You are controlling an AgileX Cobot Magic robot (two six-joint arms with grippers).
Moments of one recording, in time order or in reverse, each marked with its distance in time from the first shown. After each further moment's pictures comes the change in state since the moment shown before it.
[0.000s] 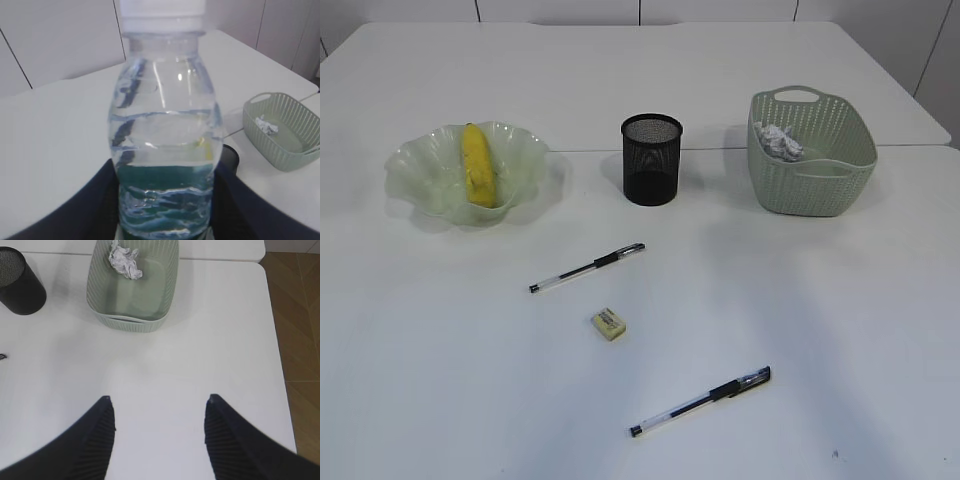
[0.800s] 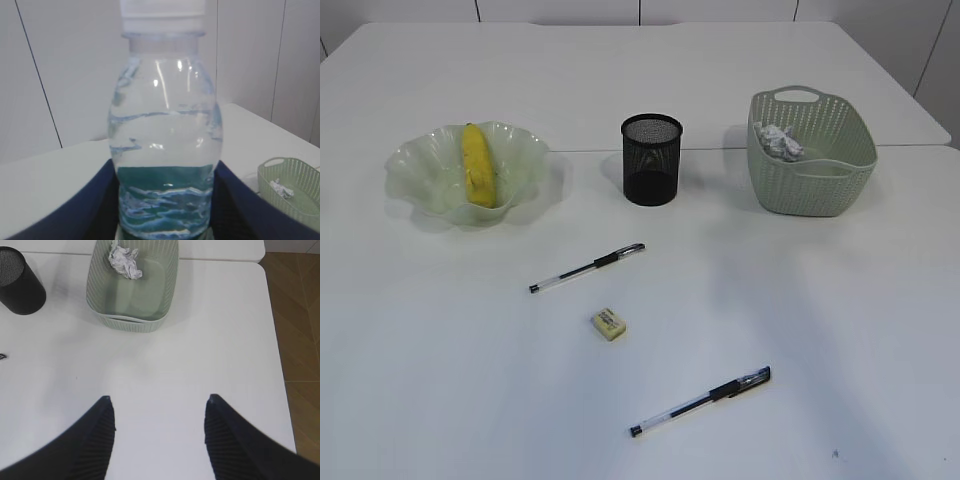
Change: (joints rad) left arm 0.000 -0.263 0.315 -0.006 -0.347 0.000; right arm 0.000 0.000 0.000 0.000 0.000 -0.001
